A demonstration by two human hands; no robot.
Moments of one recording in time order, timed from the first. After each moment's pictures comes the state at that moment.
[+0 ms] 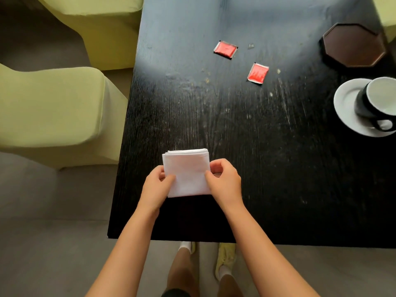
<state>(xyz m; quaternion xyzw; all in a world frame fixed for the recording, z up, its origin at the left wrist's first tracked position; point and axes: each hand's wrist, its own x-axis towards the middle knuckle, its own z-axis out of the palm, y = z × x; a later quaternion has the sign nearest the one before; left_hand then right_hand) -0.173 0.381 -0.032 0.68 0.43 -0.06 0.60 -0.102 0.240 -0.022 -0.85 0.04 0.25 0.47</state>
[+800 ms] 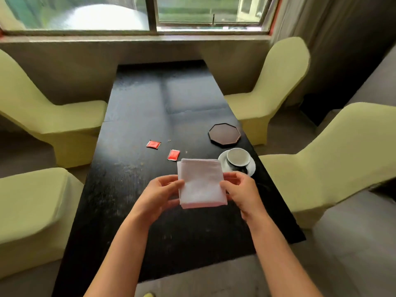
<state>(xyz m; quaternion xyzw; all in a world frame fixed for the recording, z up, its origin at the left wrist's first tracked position) -0.103 0.203 0.188 0.62 0.15 -0.09 0.76 -0.065 0.004 0.196 -0.76 0.06 0.11 0.64</state>
